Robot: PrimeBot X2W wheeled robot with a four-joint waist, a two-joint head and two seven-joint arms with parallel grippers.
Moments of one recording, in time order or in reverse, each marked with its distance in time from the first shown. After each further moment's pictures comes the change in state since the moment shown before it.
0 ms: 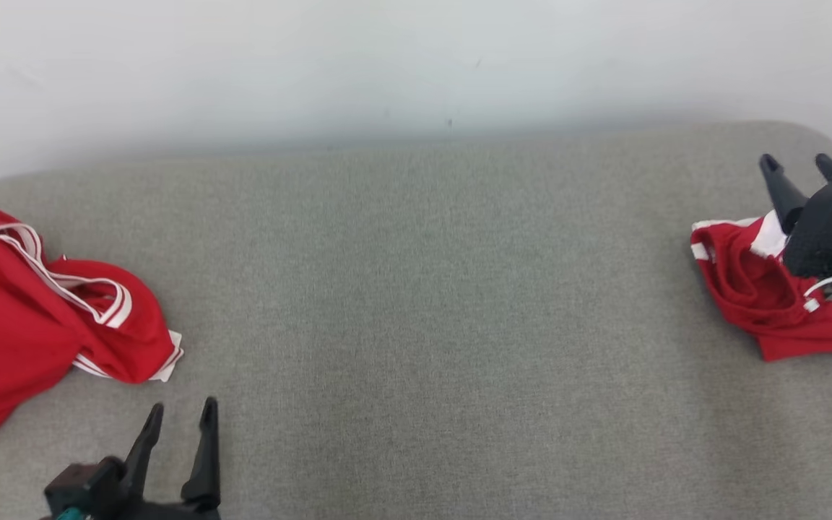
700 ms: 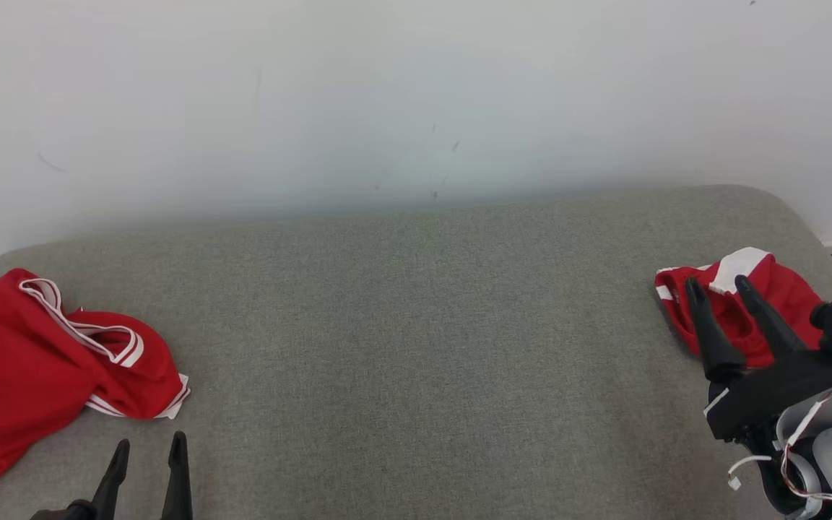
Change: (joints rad) left arm 0.140 0.028 0.067 -0.101 0.034 0.034 -0.008; right arm 0.473 0.102 -0.050 -0.367 0.032 -0.025 -0.341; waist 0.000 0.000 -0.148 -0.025
